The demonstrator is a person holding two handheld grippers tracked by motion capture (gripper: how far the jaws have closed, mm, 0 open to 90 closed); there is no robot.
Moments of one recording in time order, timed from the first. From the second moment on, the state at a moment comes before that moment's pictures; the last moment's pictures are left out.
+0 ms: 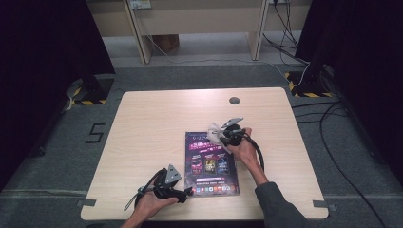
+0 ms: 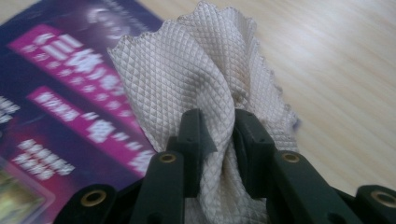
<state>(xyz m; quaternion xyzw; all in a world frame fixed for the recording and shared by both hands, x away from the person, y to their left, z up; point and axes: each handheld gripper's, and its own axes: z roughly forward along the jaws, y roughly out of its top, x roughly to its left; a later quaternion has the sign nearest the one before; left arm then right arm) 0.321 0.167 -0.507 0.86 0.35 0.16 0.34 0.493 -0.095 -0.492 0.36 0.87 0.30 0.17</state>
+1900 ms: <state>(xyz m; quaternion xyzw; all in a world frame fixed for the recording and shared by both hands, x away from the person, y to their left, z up) 0.320 0.166 -0.507 0.86 0.35 0.17 0.34 0.493 -0.065 -0.495 0.35 0.86 0.31 0.17</state>
